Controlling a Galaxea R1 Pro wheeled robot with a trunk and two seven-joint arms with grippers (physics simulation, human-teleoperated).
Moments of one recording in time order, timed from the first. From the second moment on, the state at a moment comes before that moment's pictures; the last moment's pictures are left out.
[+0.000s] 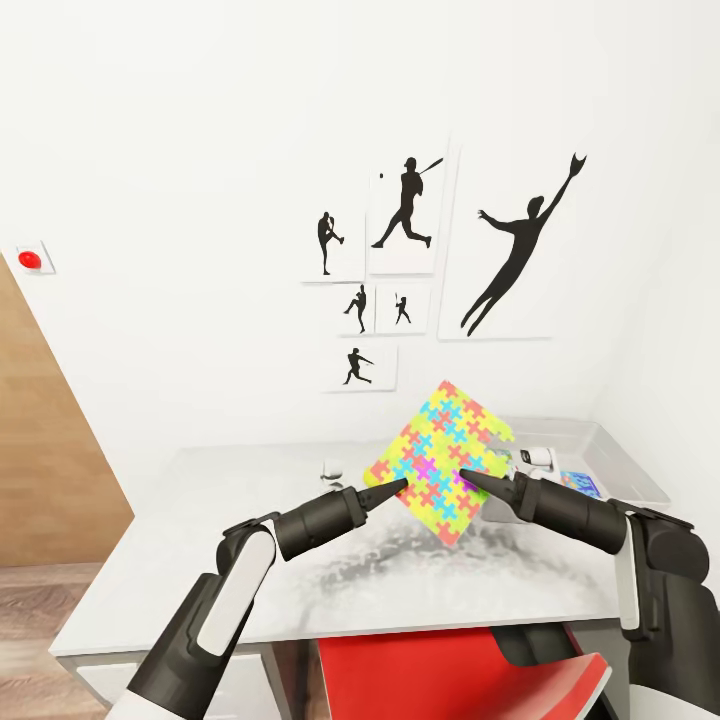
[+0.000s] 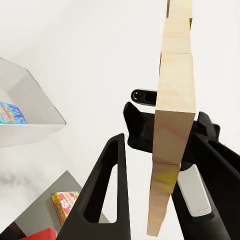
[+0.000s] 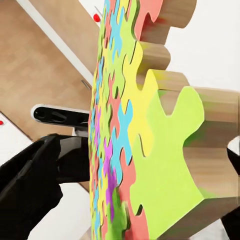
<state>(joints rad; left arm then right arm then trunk) -0.45 -0.09 -0.27 -1.35 0.80 0.67 -0.65 -0.46 0.00 -0.44 -1.60 0.04 1.02 1.51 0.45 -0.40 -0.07</state>
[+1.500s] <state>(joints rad) -0.45 -0.08 -0.26 -1.31 0.80 0.69 -0.55 -0.47 -0.02 -0.45 -1.60 0.05 1.03 1.47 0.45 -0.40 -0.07</state>
